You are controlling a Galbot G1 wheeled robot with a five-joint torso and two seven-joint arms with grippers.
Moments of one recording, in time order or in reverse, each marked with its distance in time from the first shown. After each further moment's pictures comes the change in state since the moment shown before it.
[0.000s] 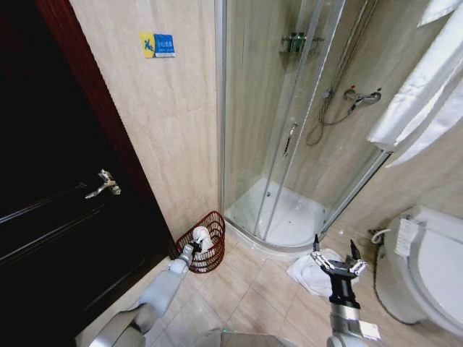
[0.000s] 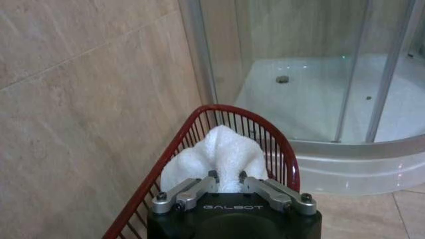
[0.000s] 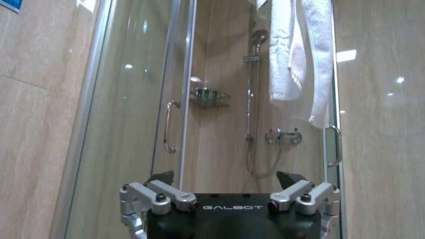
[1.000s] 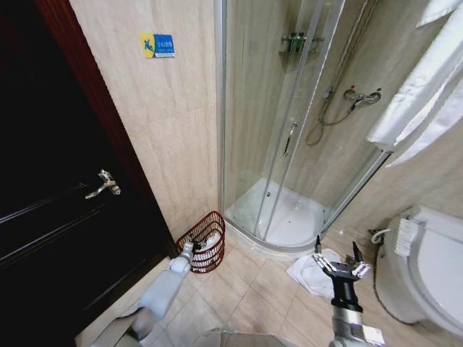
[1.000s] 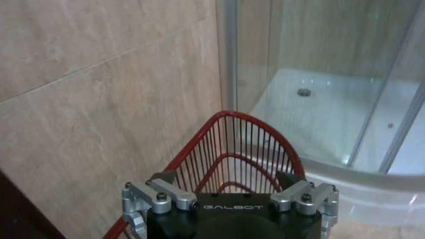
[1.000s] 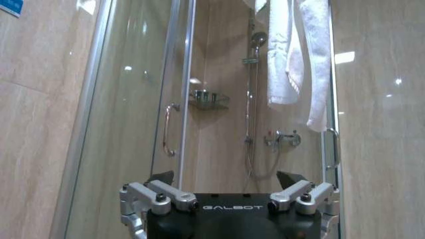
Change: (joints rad) left arm 0.117 0.050 -0.045 -0.262 -0.164 0.148 -0.049; right arm -0.022 0.000 0.002 0.028 0.008 0.001 0.000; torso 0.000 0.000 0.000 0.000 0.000
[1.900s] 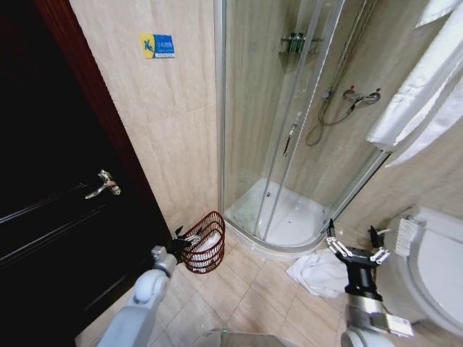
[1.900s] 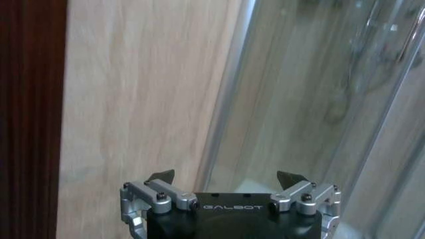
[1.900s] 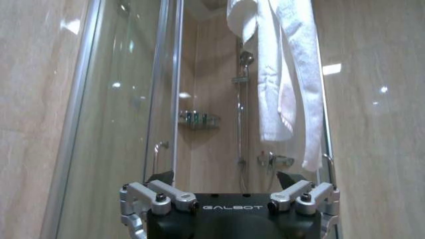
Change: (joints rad) left arm 0.599 -0.018 -0.455 -1.100 -0.166 0.266 0.131; right arm 0.011 0.000 0.025 0.237 0.054 -0.211 0.032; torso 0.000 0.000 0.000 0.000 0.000
